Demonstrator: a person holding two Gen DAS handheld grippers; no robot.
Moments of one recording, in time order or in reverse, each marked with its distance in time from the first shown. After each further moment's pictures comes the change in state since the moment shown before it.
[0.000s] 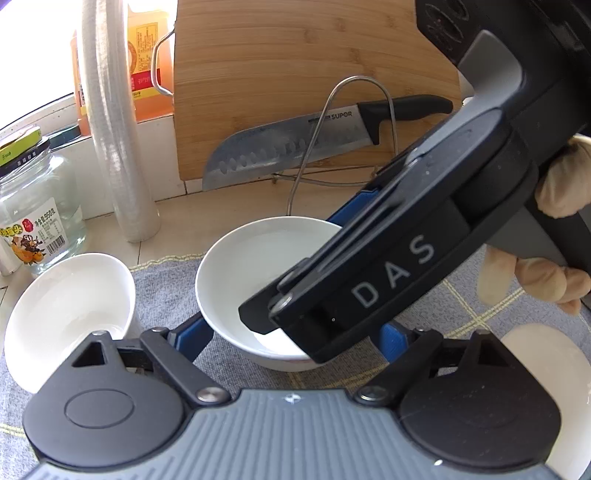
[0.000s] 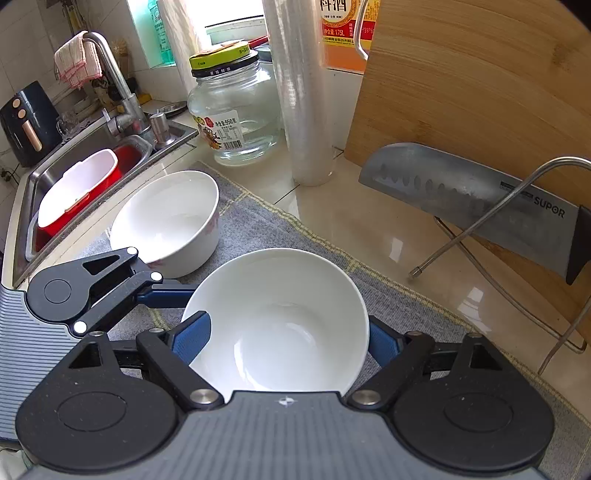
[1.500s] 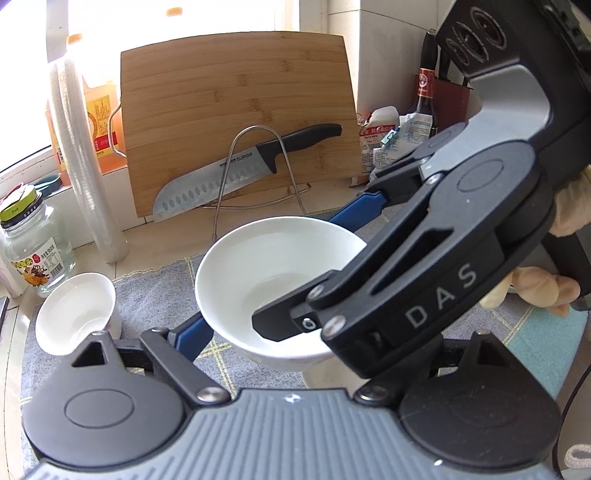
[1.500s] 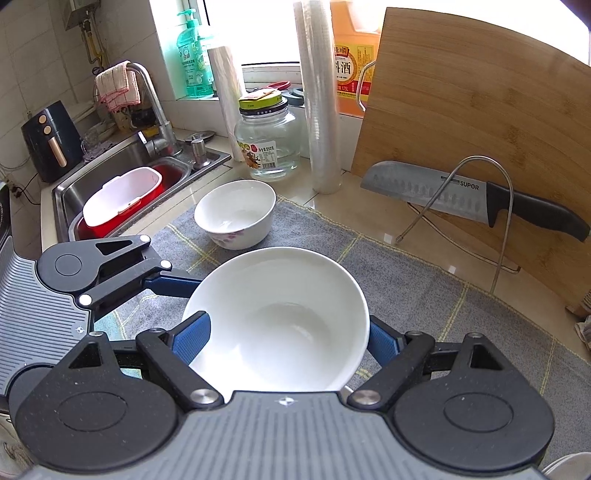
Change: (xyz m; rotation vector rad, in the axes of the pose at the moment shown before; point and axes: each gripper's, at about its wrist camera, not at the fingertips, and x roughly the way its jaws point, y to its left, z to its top) left arm -0.104 -0.068 -0.004 0.099 -0.013 -0.085; right arm -0.124 0.054 -0.067 0.019 -0.108 -0.035
